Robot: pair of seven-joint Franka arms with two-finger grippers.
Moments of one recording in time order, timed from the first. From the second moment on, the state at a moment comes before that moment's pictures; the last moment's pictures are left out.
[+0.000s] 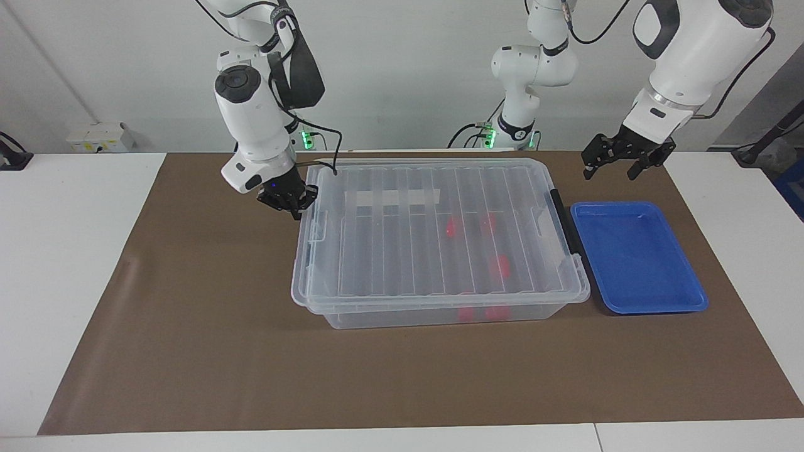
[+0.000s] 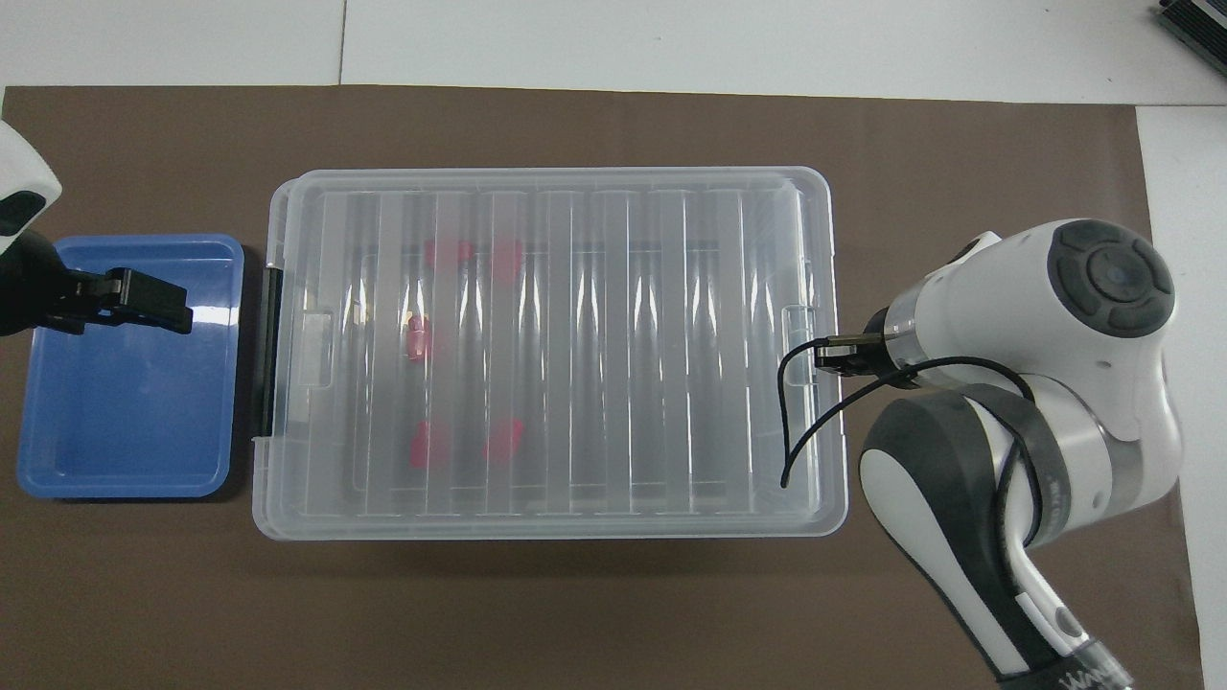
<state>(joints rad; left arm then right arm) -0.23 -0.01 0.15 -1.62 -0.04 1.58 -0.01 0.21 -0.02 0.03 -1.98 0.06 1.97 0.26</state>
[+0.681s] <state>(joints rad) -0.23 -0.01 0.15 -1.62 -0.04 1.58 -0.01 0.04 -0.10 0.02 -1.95 0.06 1.95 0.26</state>
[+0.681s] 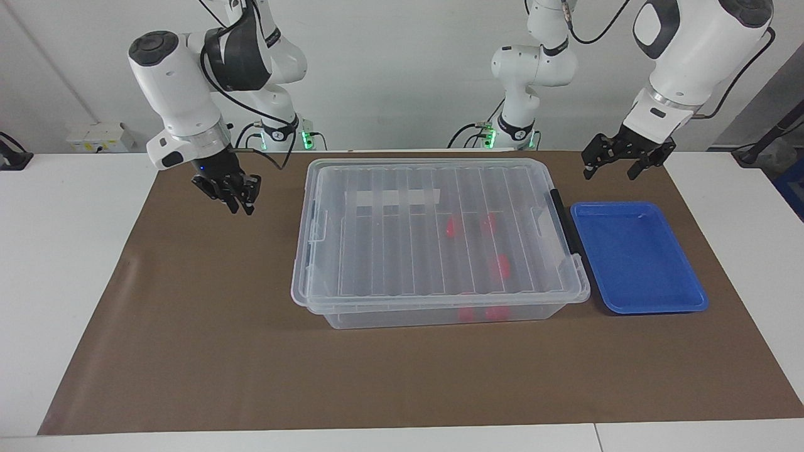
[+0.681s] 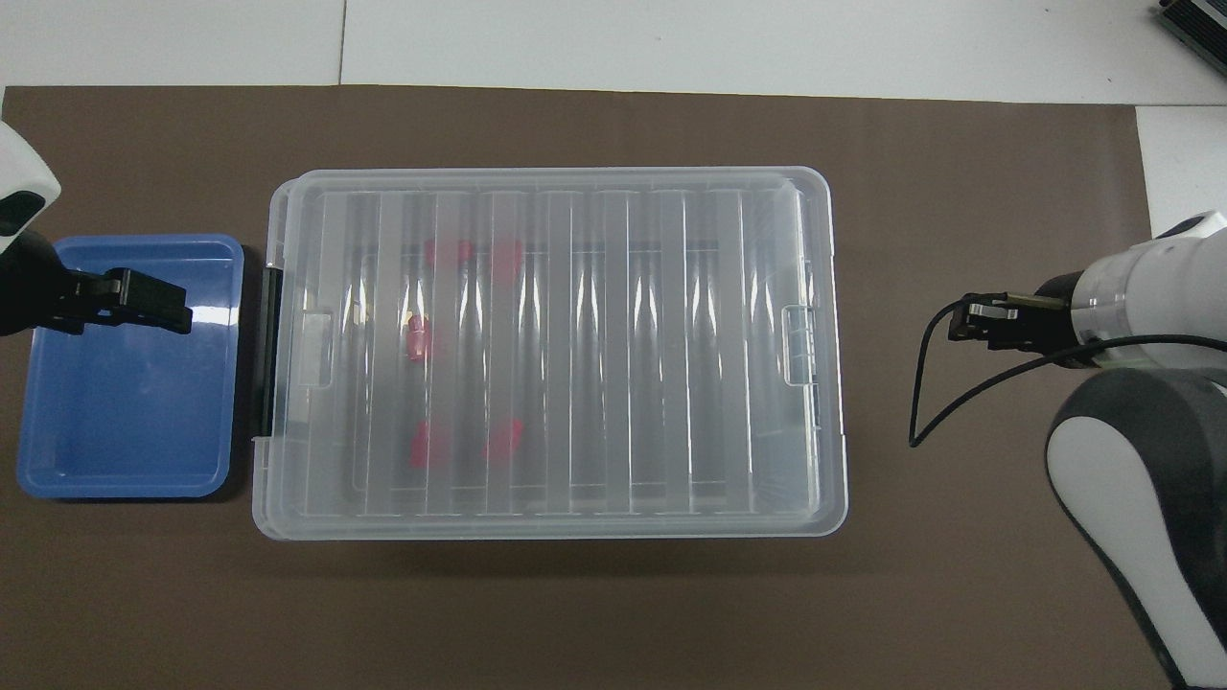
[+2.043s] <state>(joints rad) -0.21 -0.02 0.16 -1.62 -0.04 1.58 -0.01 0.03 0.00 0.02 -1.55 -0.02 1.50 0.26</state>
